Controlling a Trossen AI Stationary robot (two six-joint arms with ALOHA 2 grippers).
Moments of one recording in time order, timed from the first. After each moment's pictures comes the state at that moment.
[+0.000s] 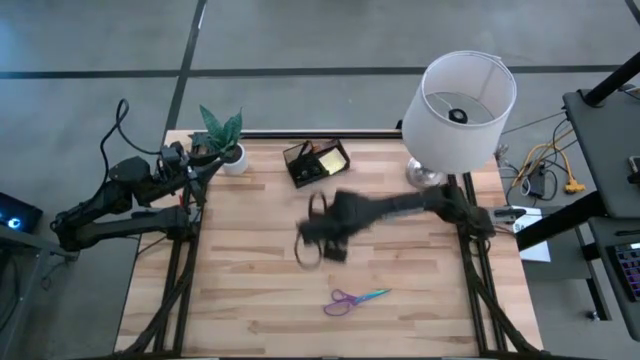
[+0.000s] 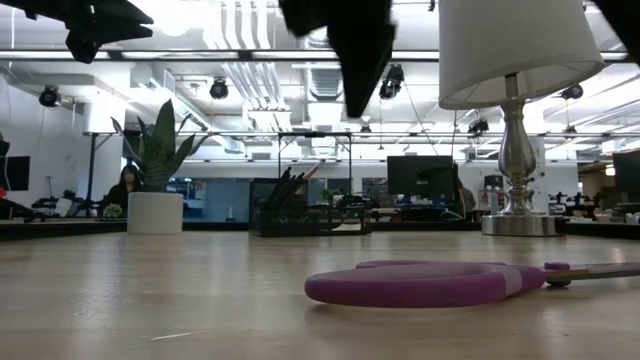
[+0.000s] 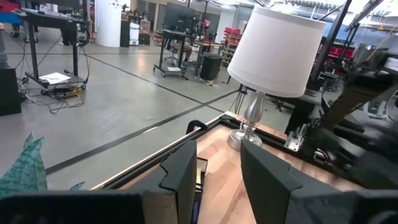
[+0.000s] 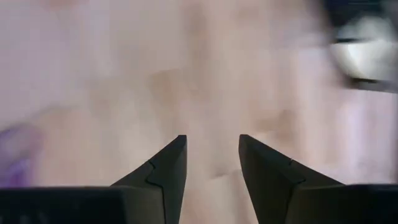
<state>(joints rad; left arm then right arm) 0.26 0.28 0.63 -0.44 -0.29 -0.22 0.18 2.20 2.17 -1.49 0.28 0.41</state>
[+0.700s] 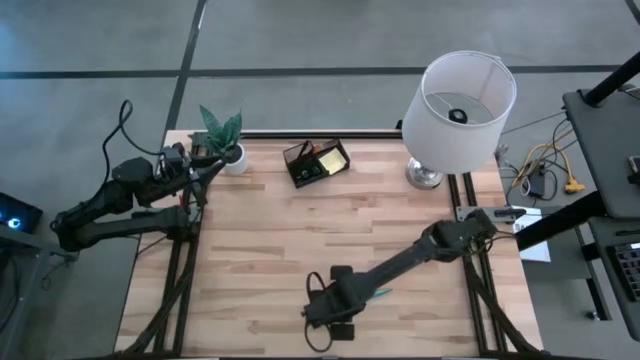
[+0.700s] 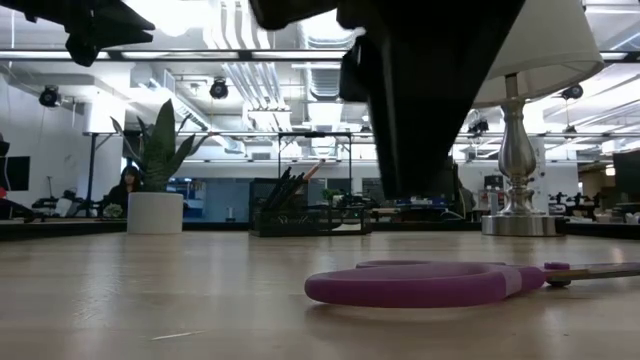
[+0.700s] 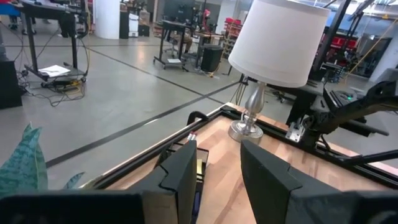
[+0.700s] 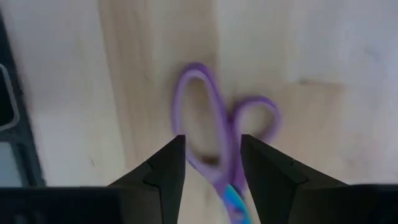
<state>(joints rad) 0.25 0.29 0.63 -0.47 -0.28 -0.22 0.49 2.39 2.14 -1.21 -0.01 0.54</state>
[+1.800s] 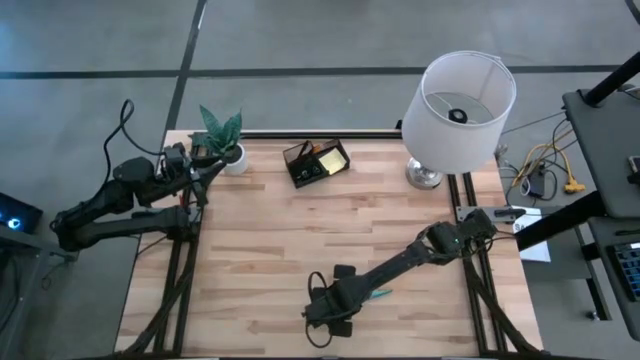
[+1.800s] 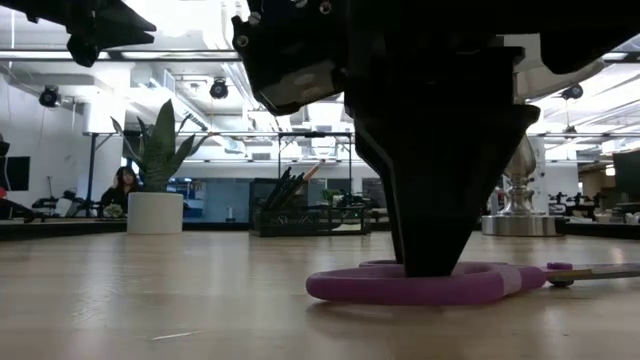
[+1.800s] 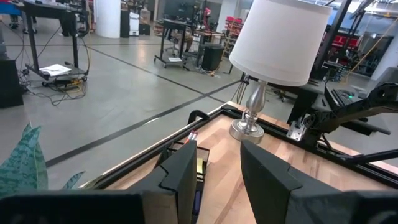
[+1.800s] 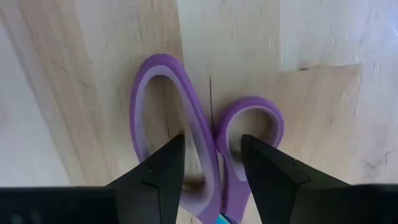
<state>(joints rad) 0.26 0.29 0.63 -0.46 -0.29 -0.22 0.49 2.44 2.05 -1.16 0.03 0.61</state>
